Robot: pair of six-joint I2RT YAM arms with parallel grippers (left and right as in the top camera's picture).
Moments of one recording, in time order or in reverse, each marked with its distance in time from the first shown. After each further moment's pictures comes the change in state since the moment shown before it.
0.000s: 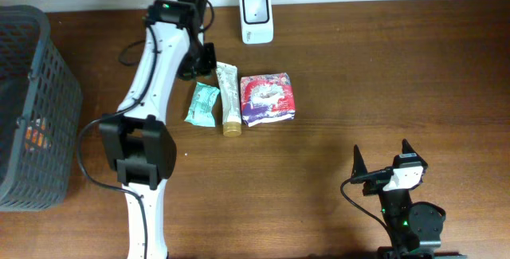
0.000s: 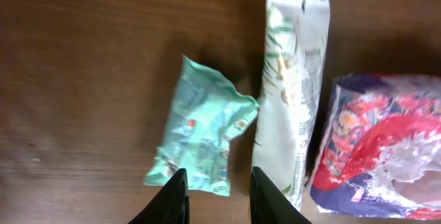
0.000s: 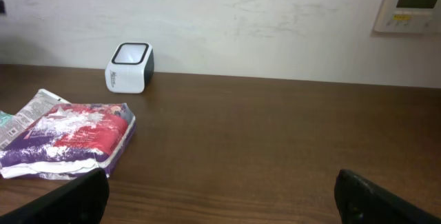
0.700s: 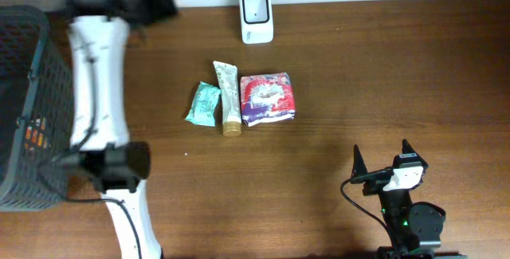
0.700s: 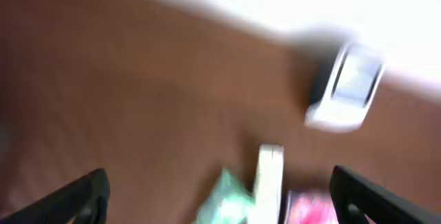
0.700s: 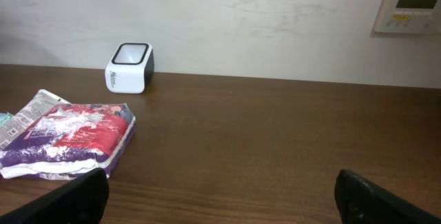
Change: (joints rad) left arm 0.203 -0.071 0.440 0.024 0.008 -0.019; right arm 0.000 -0.001 0.000 0.000 0.000 0.000
